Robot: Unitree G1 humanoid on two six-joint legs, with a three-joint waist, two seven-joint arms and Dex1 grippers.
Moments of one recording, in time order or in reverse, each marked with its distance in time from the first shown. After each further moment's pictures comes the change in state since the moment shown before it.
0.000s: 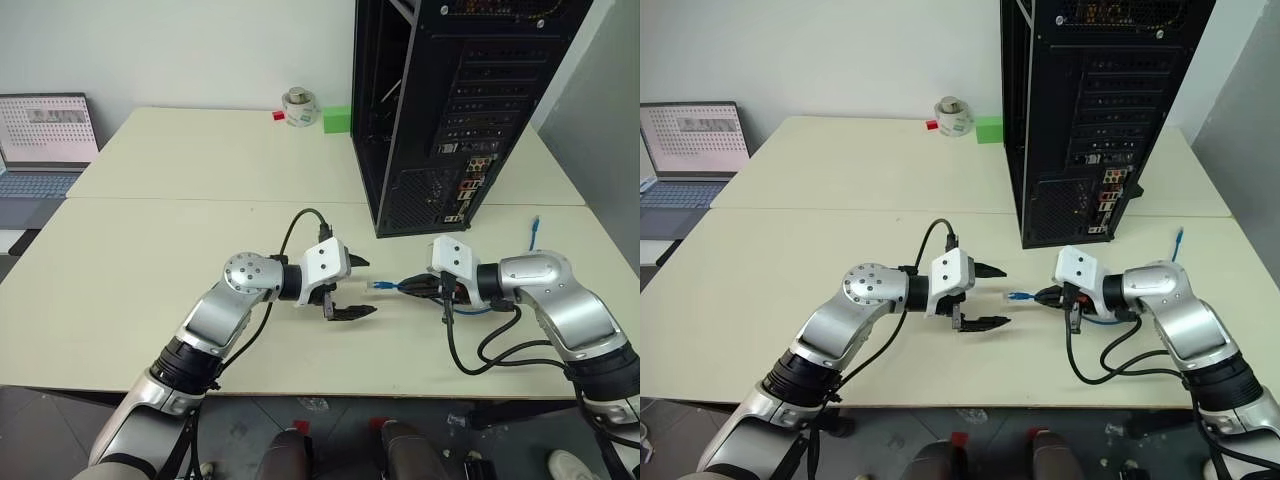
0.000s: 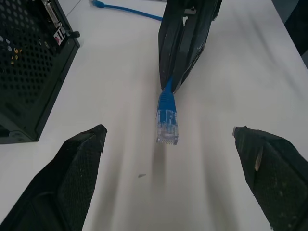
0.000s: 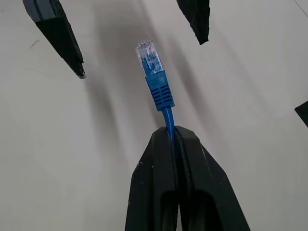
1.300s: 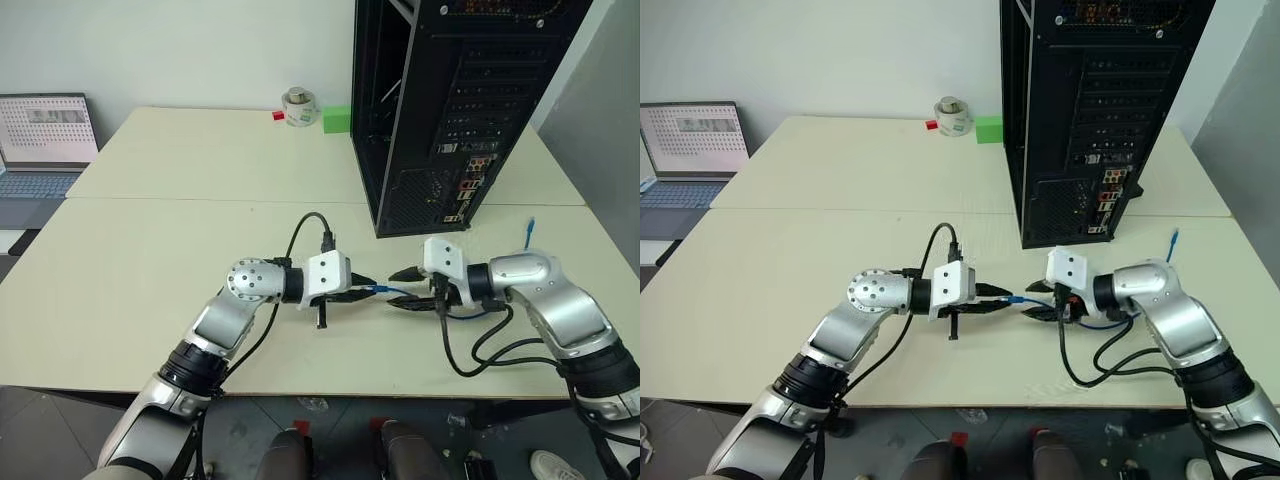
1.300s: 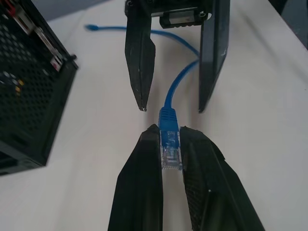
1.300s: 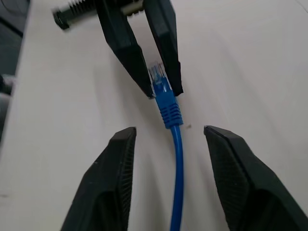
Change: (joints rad) left arm 0.056 -0.031 0.031 0.101 0.103 -0.451 0.009; right arm -0.028 -0.036 -0.086 -0.037 0.180 0.134 0.061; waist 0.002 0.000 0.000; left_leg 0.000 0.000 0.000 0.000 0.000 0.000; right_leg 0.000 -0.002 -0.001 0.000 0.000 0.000
